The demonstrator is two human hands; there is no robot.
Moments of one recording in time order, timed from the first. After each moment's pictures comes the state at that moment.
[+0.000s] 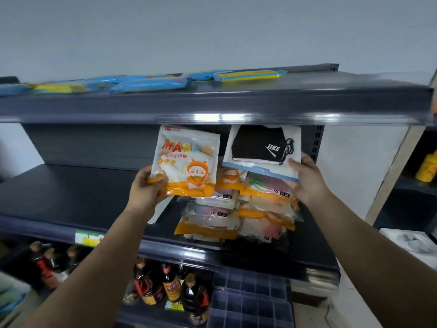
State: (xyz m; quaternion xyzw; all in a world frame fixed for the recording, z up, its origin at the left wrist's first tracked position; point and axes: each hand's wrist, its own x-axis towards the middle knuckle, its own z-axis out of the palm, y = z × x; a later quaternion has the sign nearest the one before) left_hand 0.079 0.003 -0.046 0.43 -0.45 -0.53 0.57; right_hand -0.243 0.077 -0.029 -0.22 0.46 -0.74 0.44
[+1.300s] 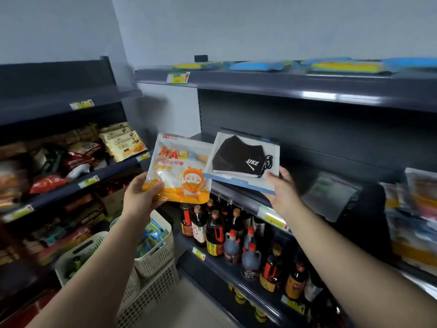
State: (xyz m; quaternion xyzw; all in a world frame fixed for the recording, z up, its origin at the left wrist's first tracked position) left_hand 0.542 0.046 -0.073 0.56 -0.30 -0.36 0.68; right_hand 0.260 -0.038 -0.073 -0.32 0.43 -0.59 0.61
